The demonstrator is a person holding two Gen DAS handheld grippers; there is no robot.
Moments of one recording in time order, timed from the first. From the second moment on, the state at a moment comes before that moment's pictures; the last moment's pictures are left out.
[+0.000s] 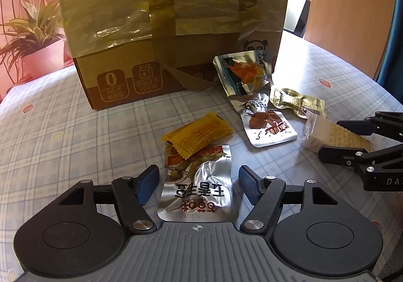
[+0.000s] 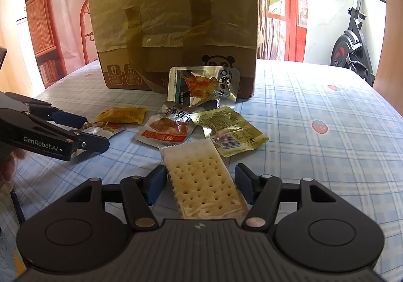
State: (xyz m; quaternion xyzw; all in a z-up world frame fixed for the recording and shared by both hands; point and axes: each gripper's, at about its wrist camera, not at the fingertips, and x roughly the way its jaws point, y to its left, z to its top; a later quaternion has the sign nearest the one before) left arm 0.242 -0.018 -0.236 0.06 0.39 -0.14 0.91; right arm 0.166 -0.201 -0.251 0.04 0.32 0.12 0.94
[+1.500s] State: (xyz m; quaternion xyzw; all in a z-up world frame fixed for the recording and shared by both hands) left arm 0.221 0.020 -0.158 -0.02 0.27 -0.15 0.95; right arm 0.161 -0.198 -0.207 0.06 0.27 0.13 0.95
